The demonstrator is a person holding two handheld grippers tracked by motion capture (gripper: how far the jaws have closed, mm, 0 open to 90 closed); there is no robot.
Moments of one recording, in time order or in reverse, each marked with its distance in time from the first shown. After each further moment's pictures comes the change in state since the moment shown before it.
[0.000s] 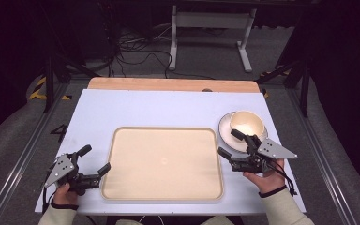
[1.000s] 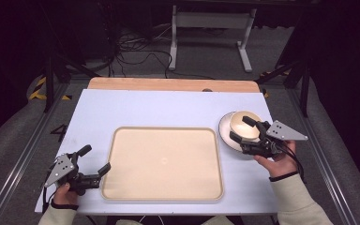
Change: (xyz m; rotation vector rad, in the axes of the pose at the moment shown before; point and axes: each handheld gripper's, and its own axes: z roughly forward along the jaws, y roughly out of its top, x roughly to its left) left arm 0.000 0.000 0.000 0.001 0.001 0.001; right arm -0.047 0.028 -0.005 0.105 -0.091 -0.049
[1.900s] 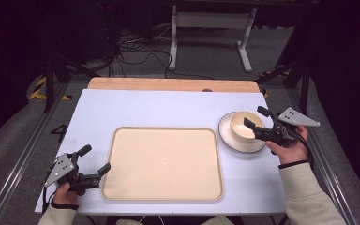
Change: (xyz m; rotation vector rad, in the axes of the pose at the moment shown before) left arm 0.000 0.000 0.000 -0.001 0.001 -0.005; right arm -0.047 0.009 -0.008 0.079 -0.125 0.025
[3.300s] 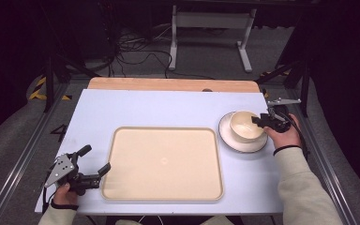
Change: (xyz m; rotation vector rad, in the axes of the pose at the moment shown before) left arm -0.001 0.000 -0.001 0.000 0.000 0.006; right arm -0.058 -0.019 0.045 0.558 -0.254 0.186
